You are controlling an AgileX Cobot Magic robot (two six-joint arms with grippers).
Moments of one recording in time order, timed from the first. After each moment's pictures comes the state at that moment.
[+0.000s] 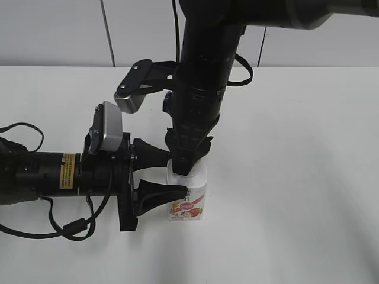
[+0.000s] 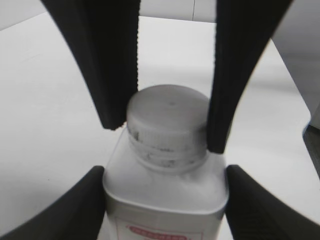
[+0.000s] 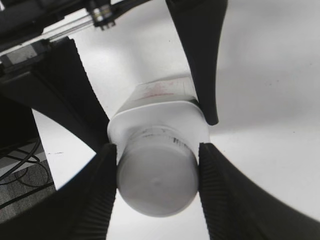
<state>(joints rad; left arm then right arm) -0.32 2.05 -0.68 1.21 -1.17 -0.30 0.72 2.05 -1.66 0.22 1.21 -0.82</state>
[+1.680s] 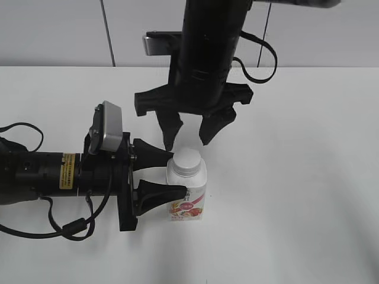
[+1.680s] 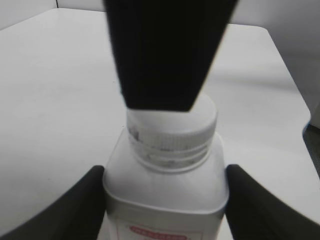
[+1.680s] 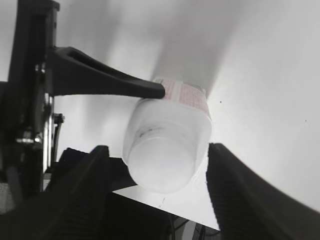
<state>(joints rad) -0.32 2.05 -0.68 1.21 -1.17 -0.30 0.74 2.00 -1.70 0.17 1.22 0.31</state>
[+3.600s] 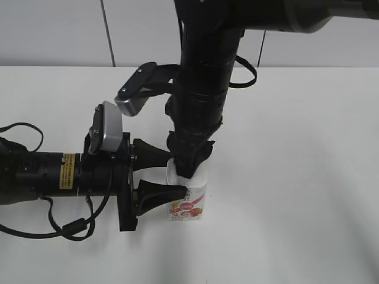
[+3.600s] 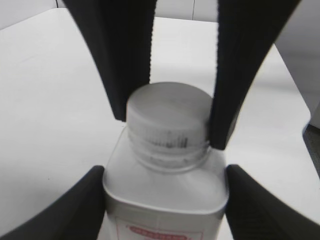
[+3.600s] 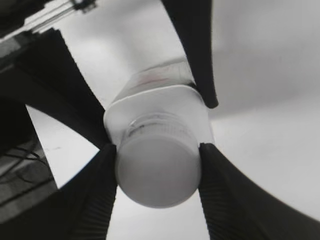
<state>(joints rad) -0.32 2.05 -0.68 1.21 -1.17 -0.30 0.74 2.04 -1.64 0.18 1.22 -0.67</state>
